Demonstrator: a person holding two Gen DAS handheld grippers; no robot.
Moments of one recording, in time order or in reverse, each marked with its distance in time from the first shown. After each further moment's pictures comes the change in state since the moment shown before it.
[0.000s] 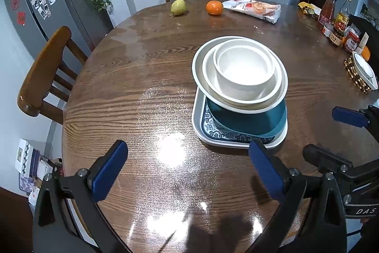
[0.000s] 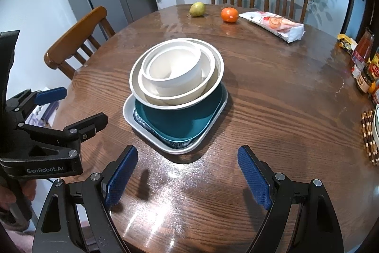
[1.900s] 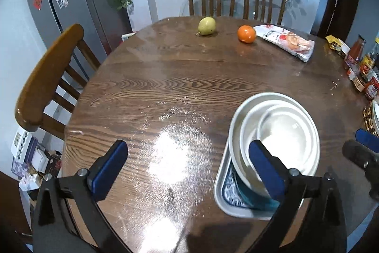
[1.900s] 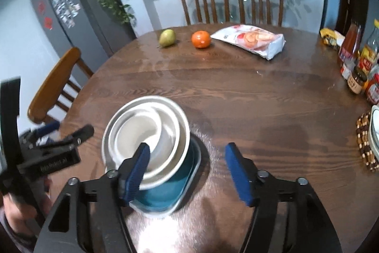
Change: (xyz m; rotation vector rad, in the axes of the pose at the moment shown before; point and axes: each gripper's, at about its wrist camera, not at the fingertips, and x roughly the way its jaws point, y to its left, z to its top) left arm 0.027 0.033 0.065 -0.145 -0.056 0.054; right arm 0.002 -0.040 0.066 0.151 -0.087 -0.037
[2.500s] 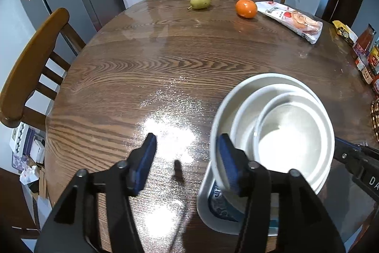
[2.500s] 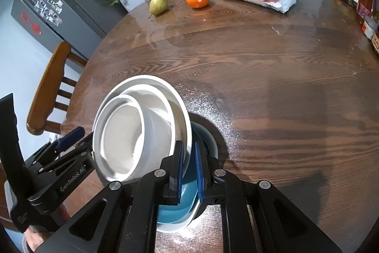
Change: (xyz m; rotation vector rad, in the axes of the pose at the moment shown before) left arm 0.057 -0.022 0.008 -0.010 0.142 -0.004; right arm 0.075 -0.014 0.013 0.165 0.212 0.088
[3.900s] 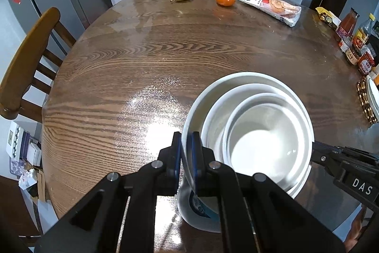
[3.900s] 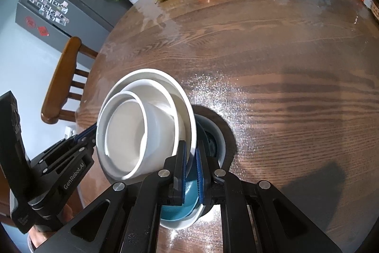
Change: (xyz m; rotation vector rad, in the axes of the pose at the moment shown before) left arm -0.023 -0.014 -0.030 0.056 0.030 -0.067; right arm -0.004 -0.006 -0.037 0.055 0.063 0.106
